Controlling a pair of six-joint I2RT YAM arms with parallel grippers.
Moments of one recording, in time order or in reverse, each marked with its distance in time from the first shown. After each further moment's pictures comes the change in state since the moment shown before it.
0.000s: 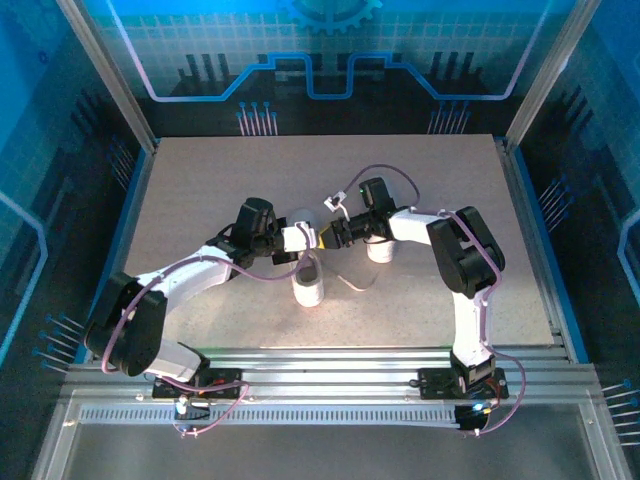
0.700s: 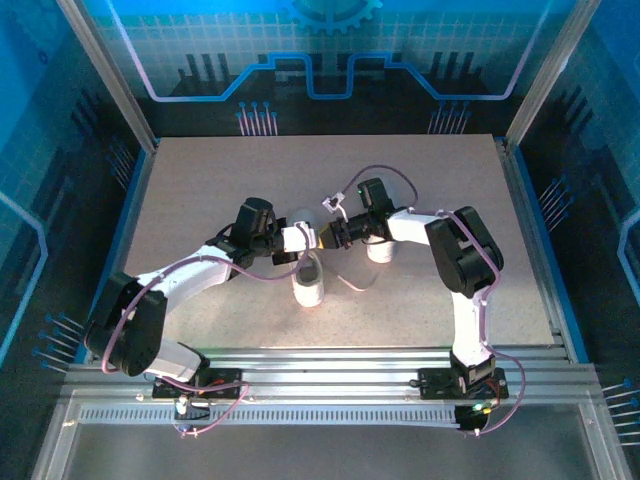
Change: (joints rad) left arm 0.002 0.000 0.000 -0.004 0.017 -0.003; right arm 0.009 0.001 0.002 -0.004 0.021 -0.025
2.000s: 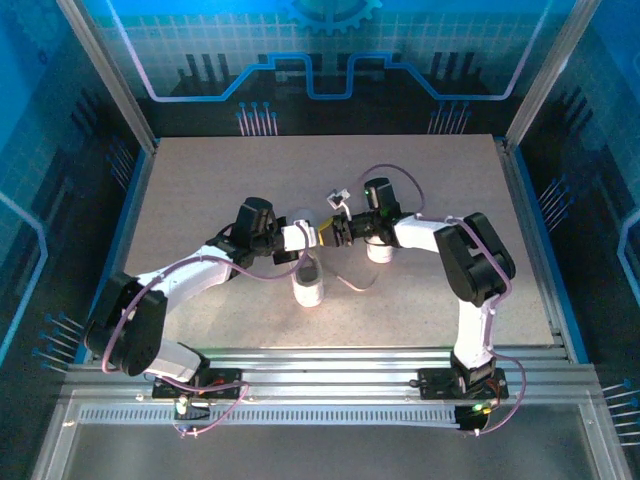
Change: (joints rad) left arm 0.000 0.005 0.000 0.023 0.008 -0.027; right arm -0.003 -0.081 -0.107 0.210 0.114 0.071
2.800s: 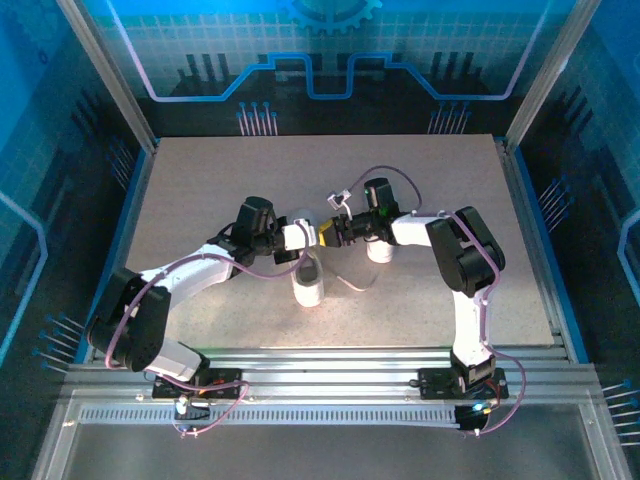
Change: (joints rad) left arm 0.006 0.022 0.002 0.022 0.030 -0.020; right arm -0.019 0.087 0.043 0.050 -0.138 0.037
